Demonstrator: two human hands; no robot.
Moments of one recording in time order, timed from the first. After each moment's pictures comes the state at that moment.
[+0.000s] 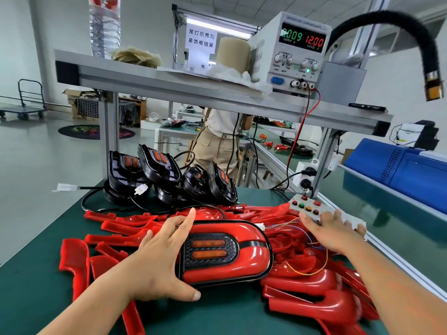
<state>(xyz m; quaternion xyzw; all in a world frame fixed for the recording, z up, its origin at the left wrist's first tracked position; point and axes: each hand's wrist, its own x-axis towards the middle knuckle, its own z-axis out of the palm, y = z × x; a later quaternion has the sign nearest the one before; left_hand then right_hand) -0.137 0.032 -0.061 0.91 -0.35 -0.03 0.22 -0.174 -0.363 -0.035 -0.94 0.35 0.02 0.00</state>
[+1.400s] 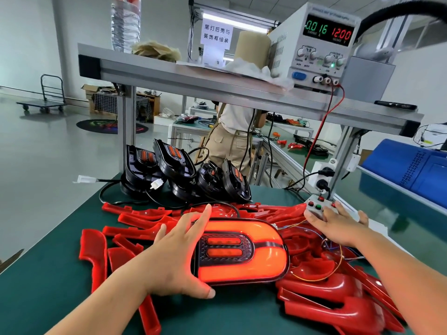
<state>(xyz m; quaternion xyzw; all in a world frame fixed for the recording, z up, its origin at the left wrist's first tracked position) -0.136 0.032 -0.064 0.91 -0.35 -0.03 0.23 -0.147 -0.362 -0.027 -0.97 0.25 0.06 -0.03</state>
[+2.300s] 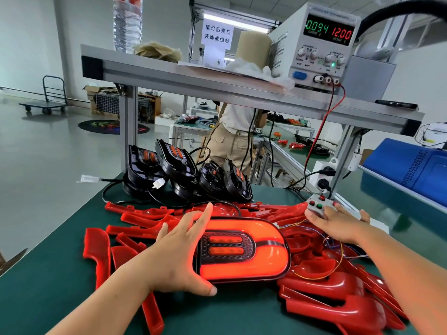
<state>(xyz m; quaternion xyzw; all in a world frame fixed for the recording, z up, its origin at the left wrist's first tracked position) -0.137 0.033 -0.062 0.91 -0.35 -0.03 0.23 -0.144 -0.369 -0.028 -0.97 0.25 0.06 -0.03</state>
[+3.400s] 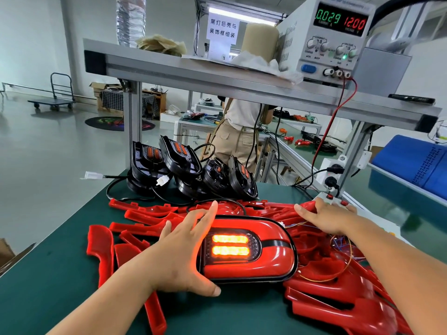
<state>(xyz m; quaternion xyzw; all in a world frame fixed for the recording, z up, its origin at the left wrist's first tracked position) -0.134 0.034 -0.063 0.90 -0.36 -0.04 0.24 -0.115 -0.349 -0.028 -0.97 0.22 0.05 -0.04</state>
